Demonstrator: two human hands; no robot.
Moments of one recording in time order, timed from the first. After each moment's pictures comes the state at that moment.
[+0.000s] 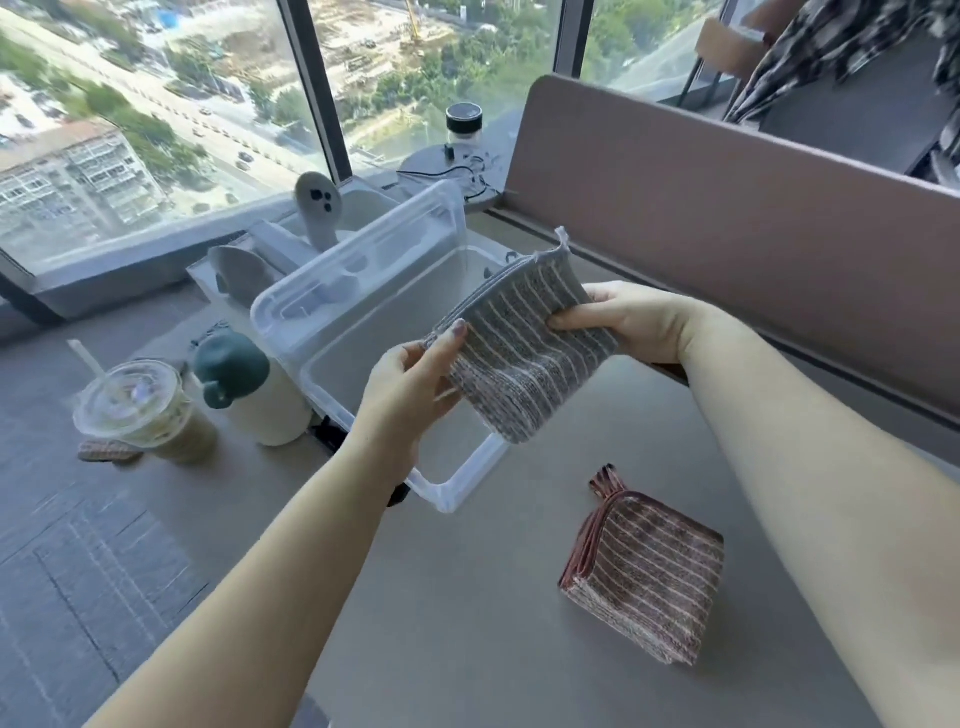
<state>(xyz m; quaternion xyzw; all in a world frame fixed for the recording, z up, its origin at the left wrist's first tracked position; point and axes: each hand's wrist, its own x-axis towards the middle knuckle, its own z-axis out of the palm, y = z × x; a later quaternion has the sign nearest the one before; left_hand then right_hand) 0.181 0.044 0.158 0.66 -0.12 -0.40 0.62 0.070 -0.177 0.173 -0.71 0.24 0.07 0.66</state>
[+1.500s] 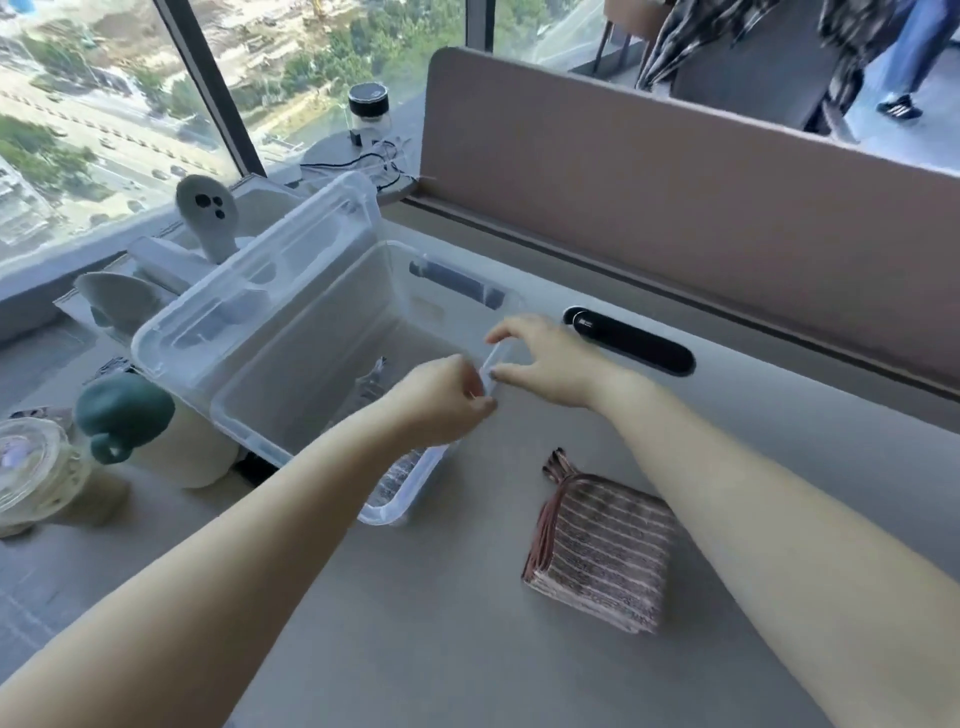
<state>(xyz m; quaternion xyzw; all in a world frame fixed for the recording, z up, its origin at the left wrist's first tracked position) 0.165 -0.027 0.141 0.79 -0.51 -0.31 0.10 0.046 -0.139 0.139 -0.88 0.32 0.00 0.35</state>
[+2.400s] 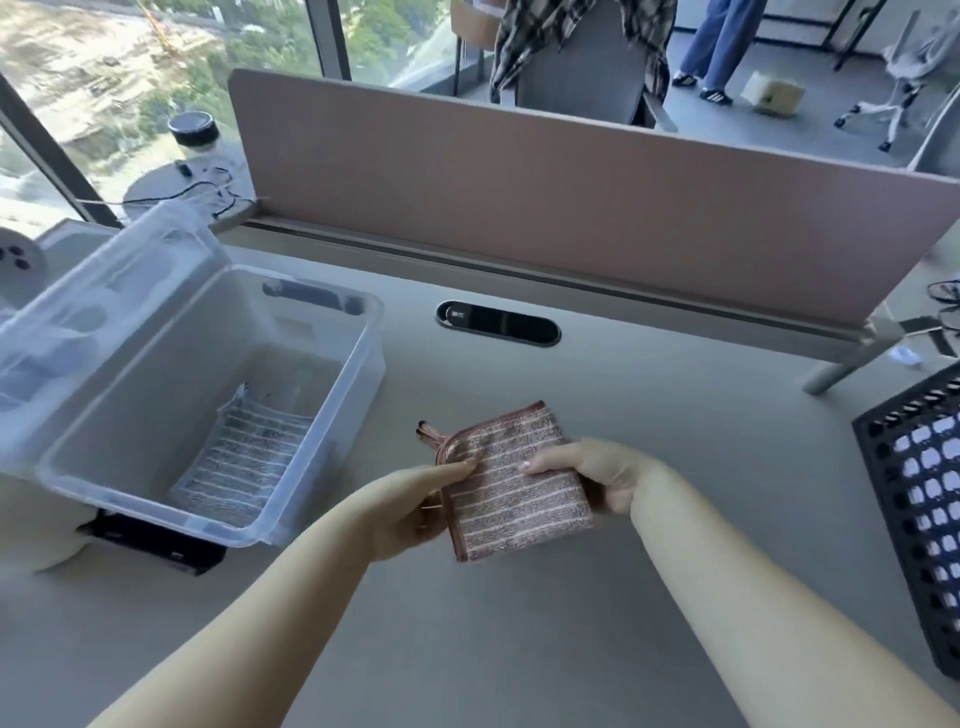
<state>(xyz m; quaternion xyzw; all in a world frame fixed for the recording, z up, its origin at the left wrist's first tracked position) 0.062 -0.007 0.069 0.59 -0.14 -0.73 0.31 -0.142 -0.099 0.095 -0.43 0.50 0.00 0.75</state>
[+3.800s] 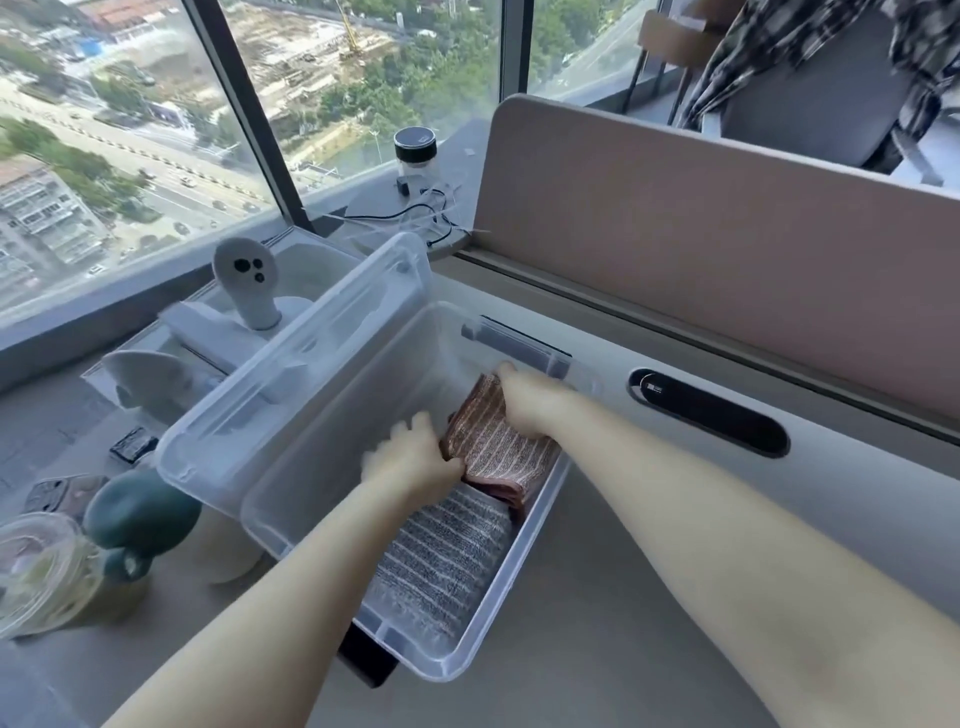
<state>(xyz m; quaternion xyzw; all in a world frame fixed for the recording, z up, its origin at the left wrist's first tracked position) 0.265 -0.048 0.067 0.88 -0.38 -0.27 0.02 0.181 -0.185 0.081 -0.88 0.38 0.20 0.21</state>
